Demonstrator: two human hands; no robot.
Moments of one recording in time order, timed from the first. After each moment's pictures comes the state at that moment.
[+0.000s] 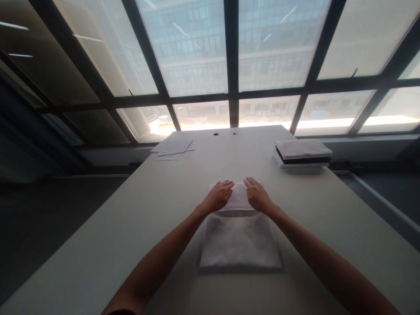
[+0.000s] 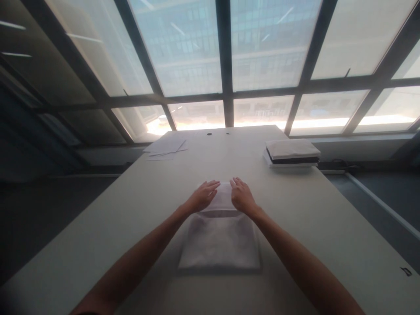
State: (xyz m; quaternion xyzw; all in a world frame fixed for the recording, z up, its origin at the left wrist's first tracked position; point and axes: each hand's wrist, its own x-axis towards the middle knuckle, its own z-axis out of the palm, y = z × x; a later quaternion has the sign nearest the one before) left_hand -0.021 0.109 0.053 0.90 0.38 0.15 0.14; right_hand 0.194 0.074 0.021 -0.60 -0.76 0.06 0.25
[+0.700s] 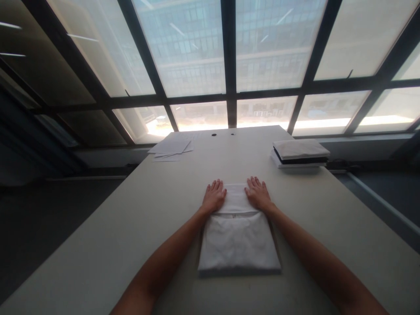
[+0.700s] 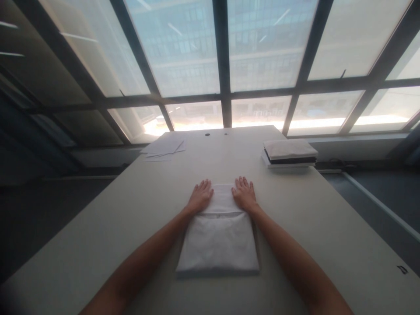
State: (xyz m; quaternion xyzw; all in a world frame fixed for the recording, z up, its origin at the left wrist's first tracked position) left_hand -0.020 0.139 -0.012 0.84 0.54 0.04 0.03; right_hand 0.206 0.102 -0.020 -0.71 -0.69 0.05 0.11
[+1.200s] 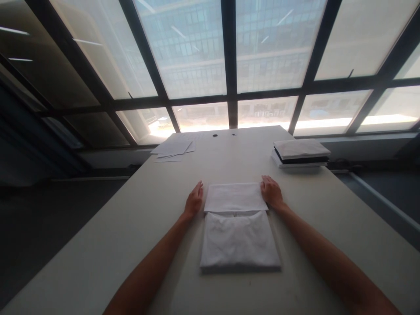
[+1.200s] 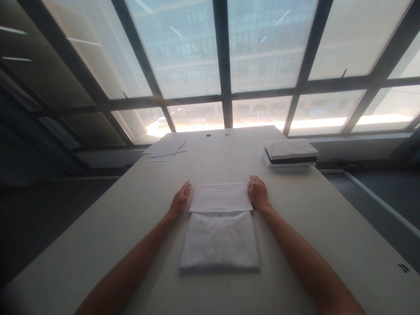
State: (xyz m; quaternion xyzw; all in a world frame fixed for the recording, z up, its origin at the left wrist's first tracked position) left_hand -0.108 0.138 -0.011 0.74 0.58 0.31 0.15; right_hand 0.258 0.097 -0.021 -0.72 -0.64 -0.02 0.26
